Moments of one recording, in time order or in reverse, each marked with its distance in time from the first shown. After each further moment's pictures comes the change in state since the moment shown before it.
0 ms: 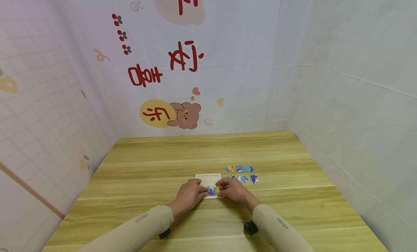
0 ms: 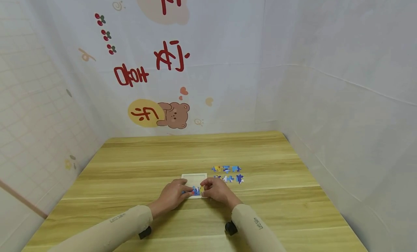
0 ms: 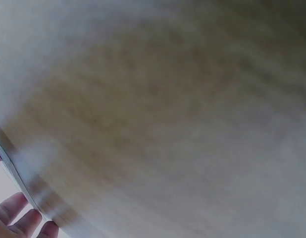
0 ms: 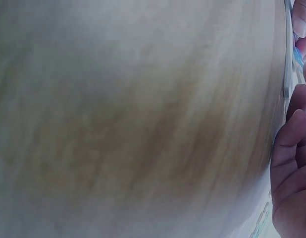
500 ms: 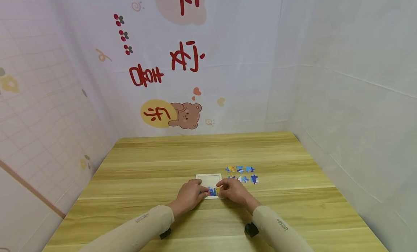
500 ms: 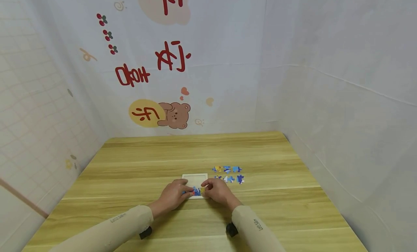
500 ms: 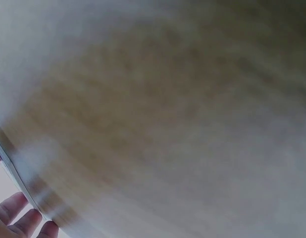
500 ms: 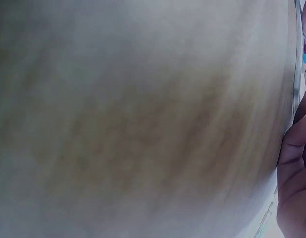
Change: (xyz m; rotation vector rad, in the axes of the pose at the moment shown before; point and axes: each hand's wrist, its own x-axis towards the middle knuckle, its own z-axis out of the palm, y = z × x) left_hand 0.000 -0.003 0.001 0.011 0.010 0.016; right_hand 0.002 0.001 0.003 -0.167 0.032 -0.044
